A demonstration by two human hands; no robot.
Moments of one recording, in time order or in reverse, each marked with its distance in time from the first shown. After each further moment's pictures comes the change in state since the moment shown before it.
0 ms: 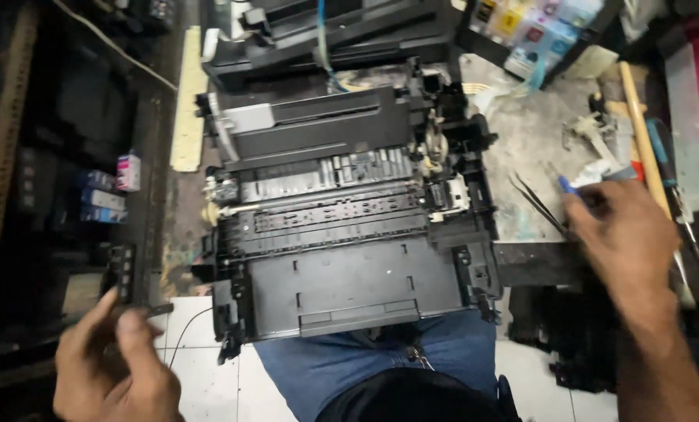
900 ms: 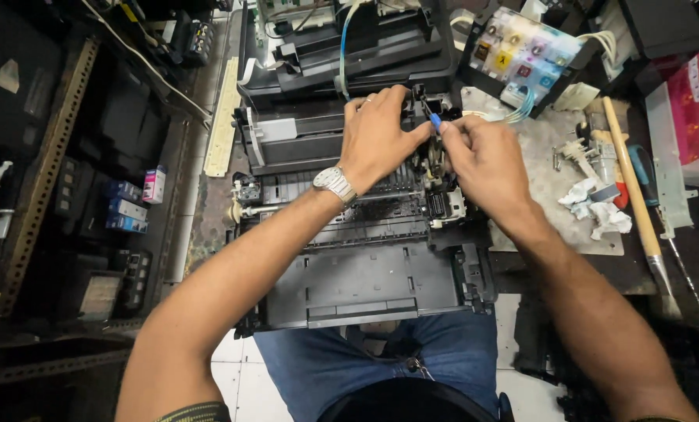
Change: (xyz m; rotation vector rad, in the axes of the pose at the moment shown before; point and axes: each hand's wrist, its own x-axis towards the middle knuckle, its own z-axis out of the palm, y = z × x) left_hand 0.115 0.107 0.283 -0.055 -0.564 0.550; right_hand 0.098 -0.166 -0.049 0.845 -0.129 -0.103
